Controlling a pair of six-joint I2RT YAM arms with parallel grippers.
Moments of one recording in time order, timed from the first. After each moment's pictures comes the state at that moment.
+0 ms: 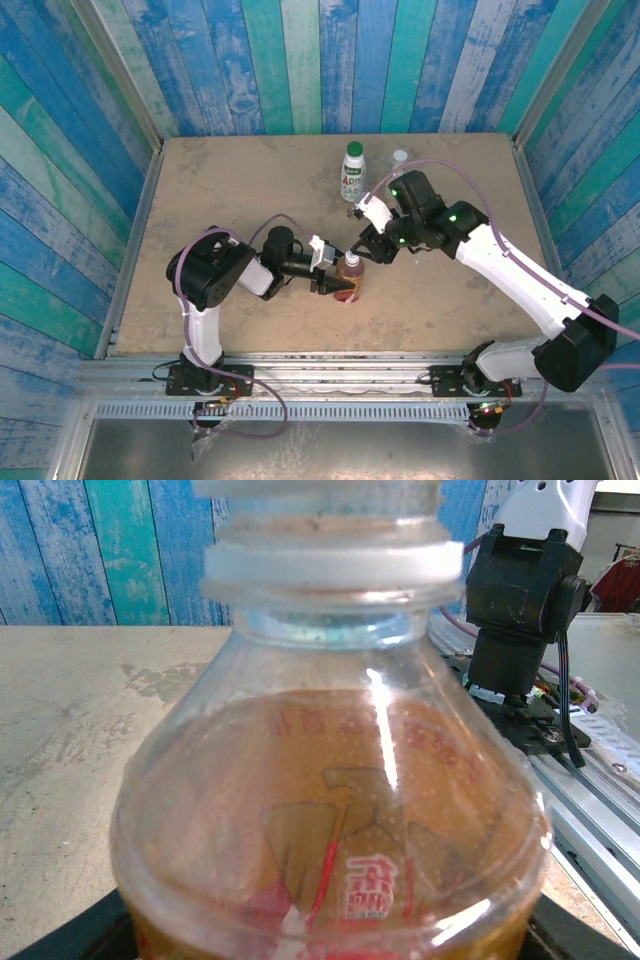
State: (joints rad) left arm -0.57 1.94 0.57 1.21 1.14 0.13; right arm 0.65 1.35 1.23 -0.78 -0.39 -0.19
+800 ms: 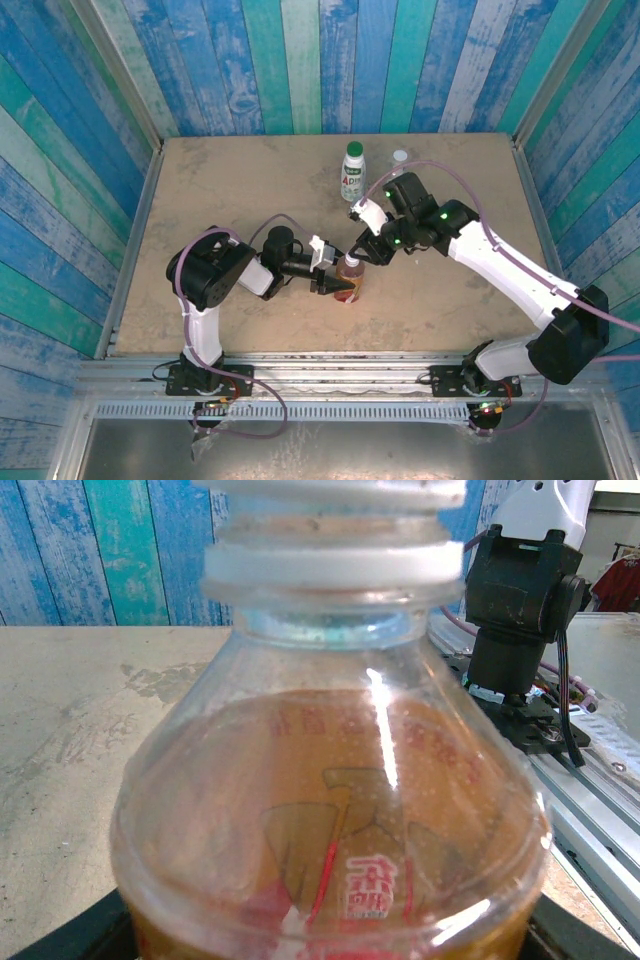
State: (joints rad) left arm -0.57 1.94 0.57 1.21 1.14 0.14; right arm 0.64 1.39 1.22 -0.79 -0.42 -0.19
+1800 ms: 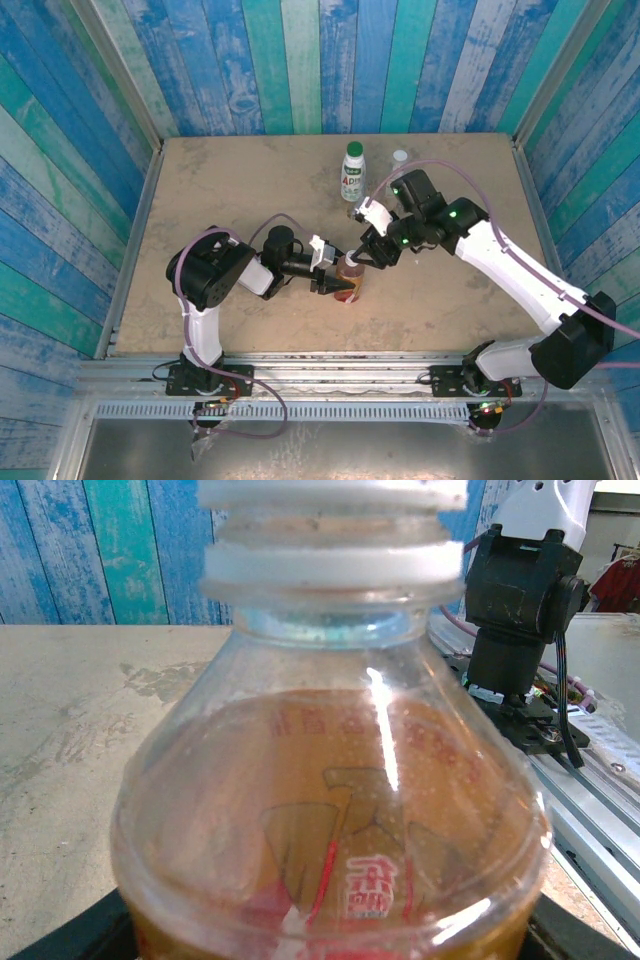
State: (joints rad) left arm -0.57 1.94 0.57 1.19 1.14 0.14; right arm 0.62 1.36 1.25 -0.86 -0.49 -0.33
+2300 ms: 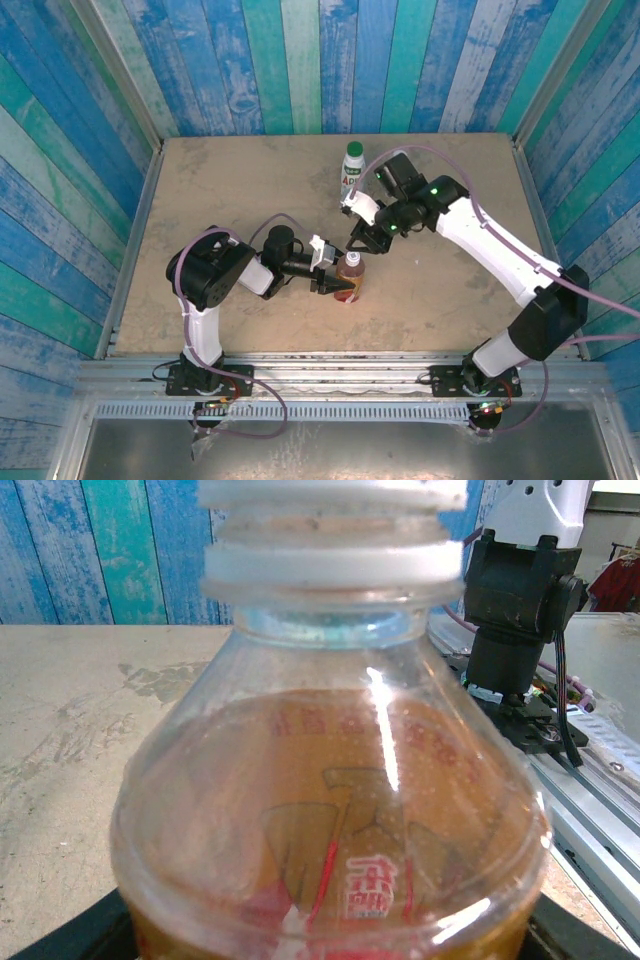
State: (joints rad) left arm -0.57 1.94 0.58 1.19 1.14 0.14; right arm 0.62 1.54 1.45 -0.99 -0.48 -0.40
